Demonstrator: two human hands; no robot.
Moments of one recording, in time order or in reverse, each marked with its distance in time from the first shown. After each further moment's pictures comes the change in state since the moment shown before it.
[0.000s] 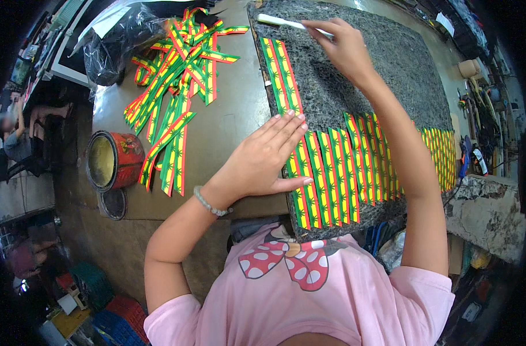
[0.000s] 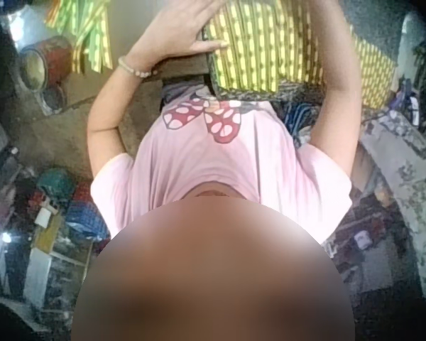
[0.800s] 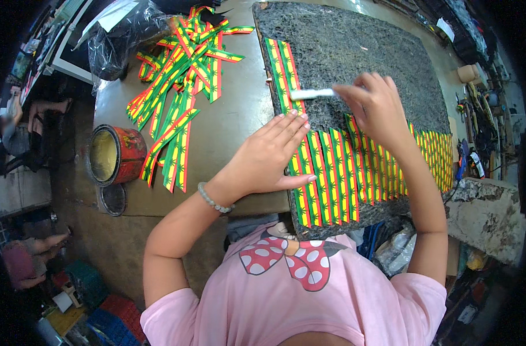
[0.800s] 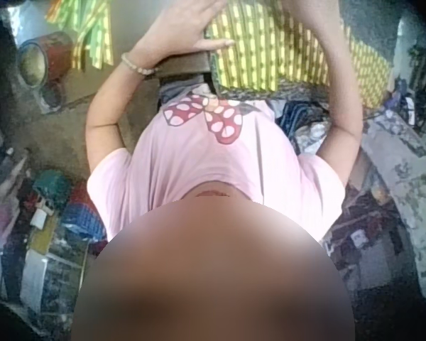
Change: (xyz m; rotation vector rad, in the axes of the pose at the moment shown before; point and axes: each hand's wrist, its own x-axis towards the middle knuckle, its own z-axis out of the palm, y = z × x) left_hand 0.000 0.003 0.001 0.013 0.068 -0.005; right_hand -0.083 -0.032 -0.069 -0.287 -0.265 -0.163
